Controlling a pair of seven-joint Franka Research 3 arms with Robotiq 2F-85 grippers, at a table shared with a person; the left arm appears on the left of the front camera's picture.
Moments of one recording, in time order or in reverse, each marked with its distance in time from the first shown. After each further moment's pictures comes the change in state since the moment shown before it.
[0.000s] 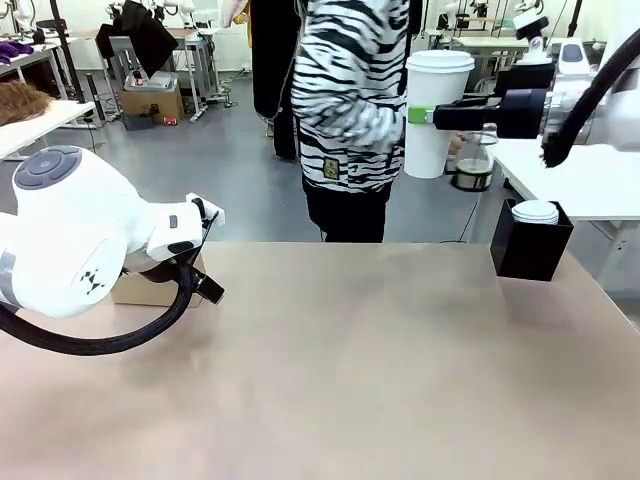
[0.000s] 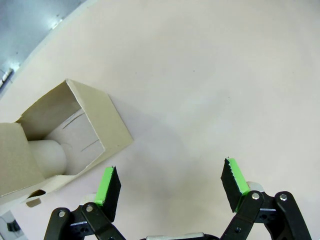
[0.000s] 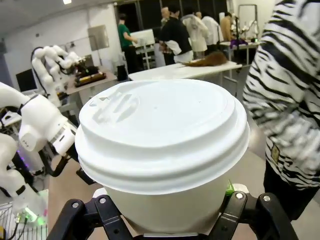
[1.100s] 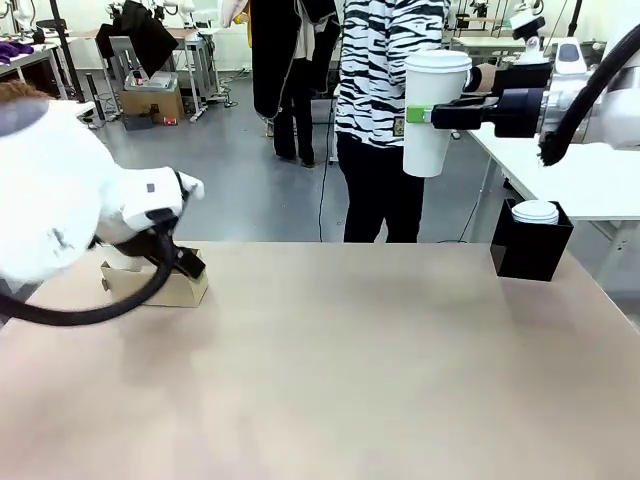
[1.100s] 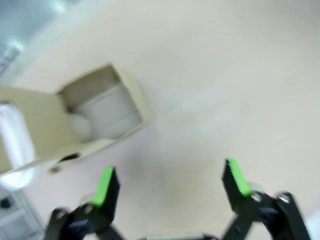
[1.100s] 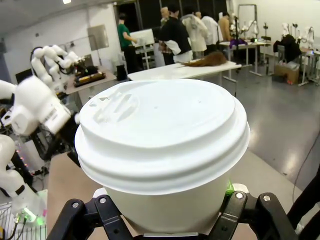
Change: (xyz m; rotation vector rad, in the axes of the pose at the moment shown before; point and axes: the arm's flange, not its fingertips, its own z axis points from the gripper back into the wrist) left arm 0.017 0.028 0.063 0.022 0.050 0.108; right arm 0.003 -0.002 -0.002 -0.002 -0.001 0.004
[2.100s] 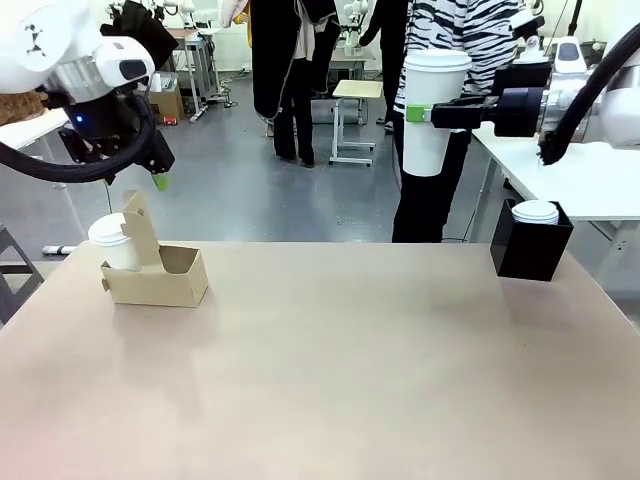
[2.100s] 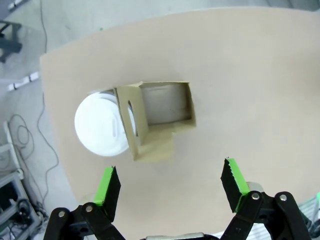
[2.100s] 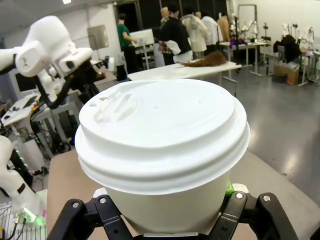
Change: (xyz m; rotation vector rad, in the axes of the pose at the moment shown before) left arm 0.103 0.082 0.074 0.057 0.192 0.301; right arm 0.001 0.000 0.000 -0.001 -0.001 0.002
